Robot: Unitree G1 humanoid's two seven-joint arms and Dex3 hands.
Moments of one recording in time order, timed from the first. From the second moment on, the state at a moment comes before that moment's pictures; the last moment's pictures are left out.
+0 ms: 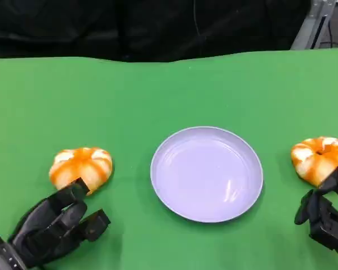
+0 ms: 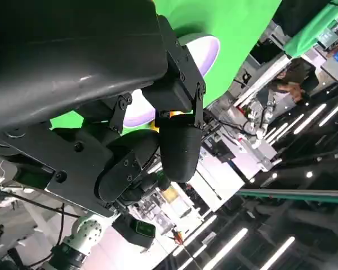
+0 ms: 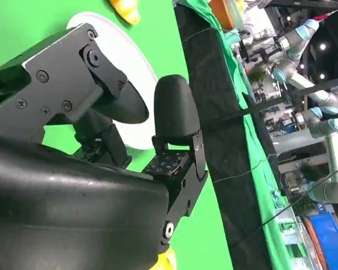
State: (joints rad) left arm -0.33 0.20 0.26 0.86 -0.56 0.34 -1.15; right arm 0.04 0.06 -0.25 0.25 0.41 -0.19 0.37
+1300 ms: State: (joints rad) left arm -0.17 0.25 0.07 0.51 0.51 -0.80 0.14; right arm 0.04 0.06 -0.26 0.25 0.41 -0.18 0.37
